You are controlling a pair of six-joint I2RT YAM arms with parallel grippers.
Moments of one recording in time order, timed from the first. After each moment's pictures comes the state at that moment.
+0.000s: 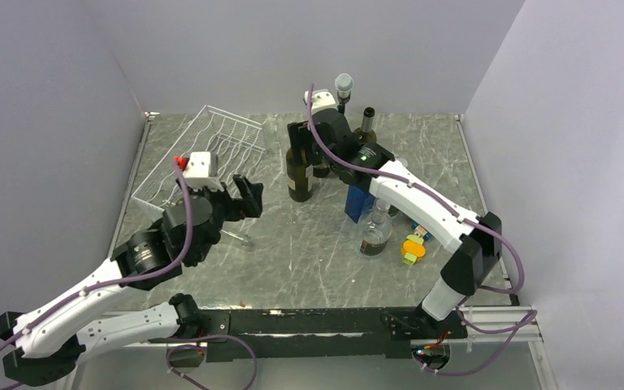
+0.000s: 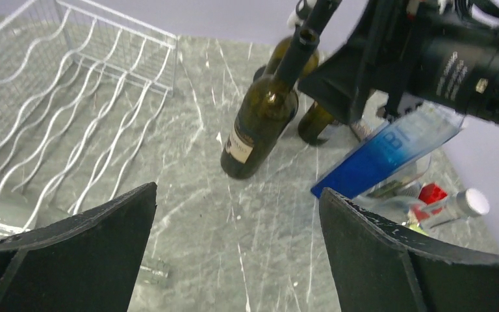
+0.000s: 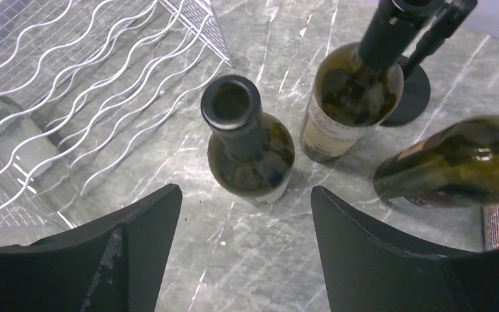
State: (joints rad) left arm -1.02 0.75 1.01 -0.44 -0.77 -0.45; right arm 0.78 1.61 1.60 -0.49 0.32 0.26
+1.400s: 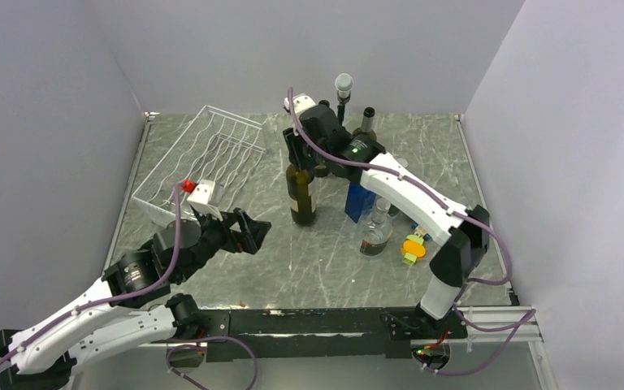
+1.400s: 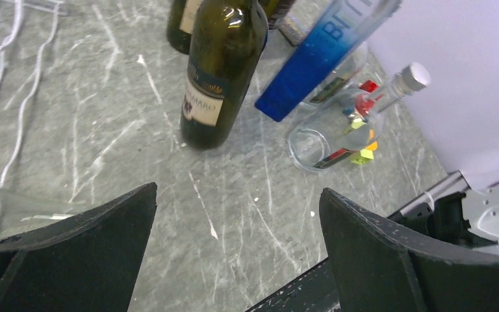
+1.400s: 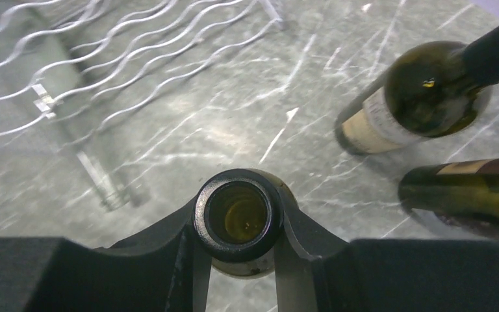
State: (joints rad) left arm -1.02 0.57 0.84 -0.54 -0.44 -0.57; right arm 0.78 1.74 1.72 -0.57 0.14 0.13
